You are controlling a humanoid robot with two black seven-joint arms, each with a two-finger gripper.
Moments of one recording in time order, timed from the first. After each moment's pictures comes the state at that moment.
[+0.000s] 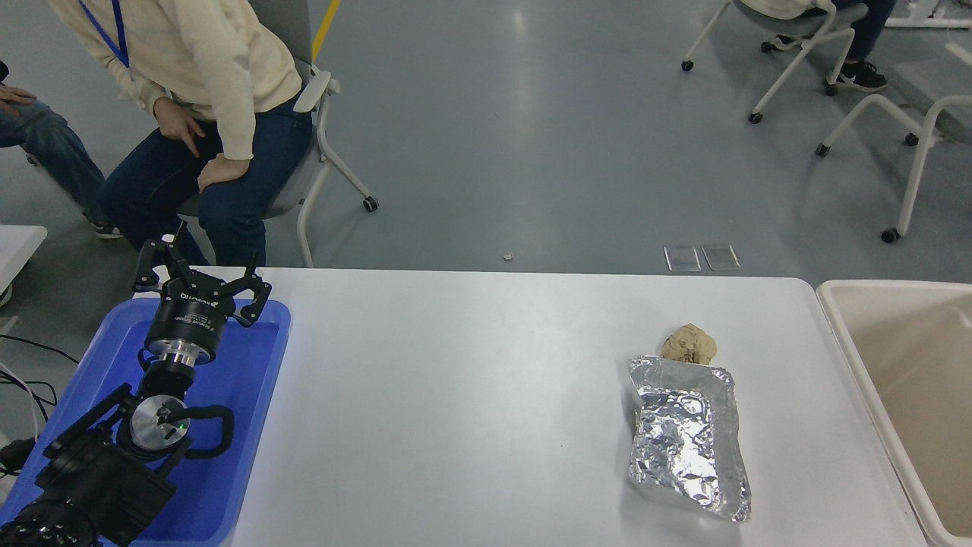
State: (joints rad) left arm -0.52 0.25 -1.00 -0.52 -0.07 -0.60 -0.40; right arm 0.76 -0.58 -0.86 0.10 -0.34 0.14 -0.04
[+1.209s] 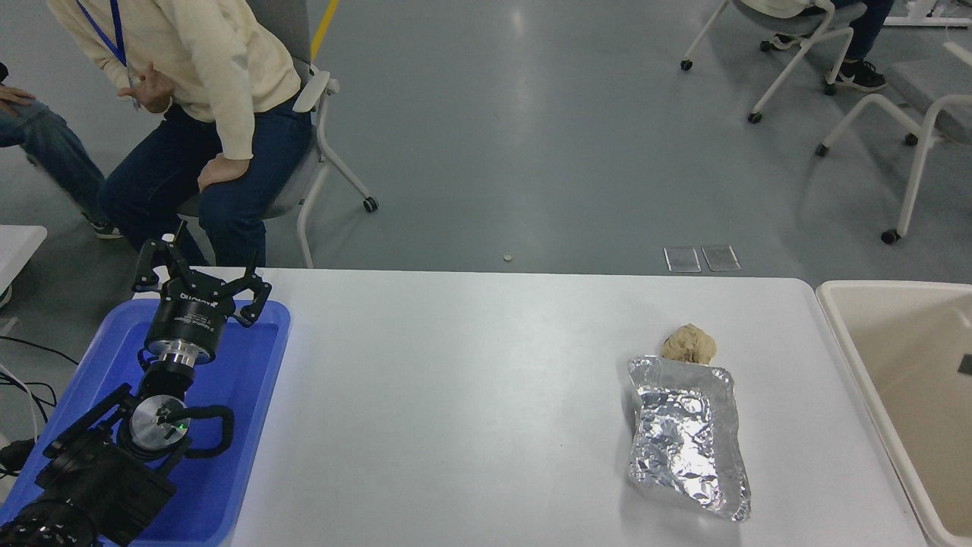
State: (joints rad) left arm -0.52 0.25 -1.00 -0.52 -0.07 -0.60 -0.40; right arm 1.16 -0.79 -0.94 0.74 -0.51 0.07 -0.07
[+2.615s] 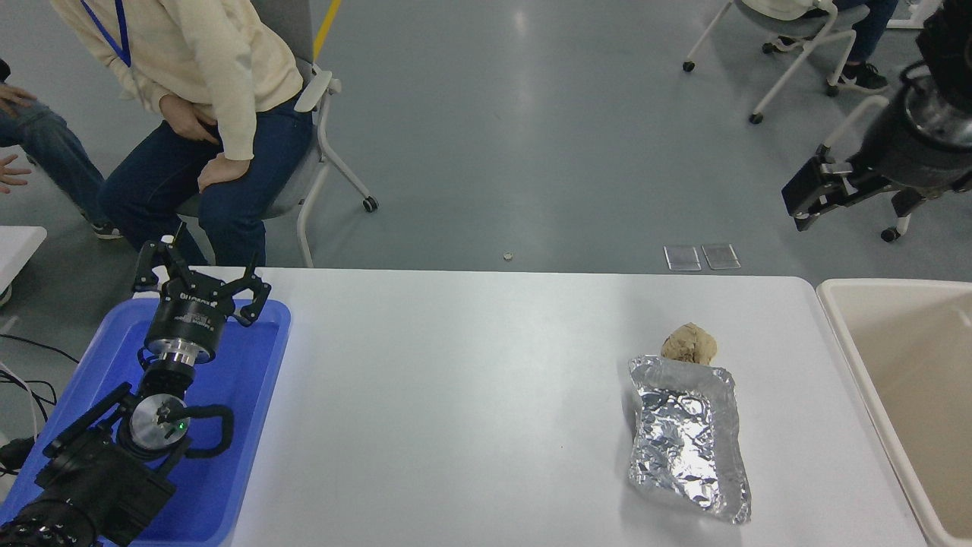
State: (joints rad) left arm -0.52 0.25 -1.00 -0.52 -0.07 -0.60 -0.40; right arm 2.35 -0.35 -1.31 1.29 -0.37 0.78 -0.06
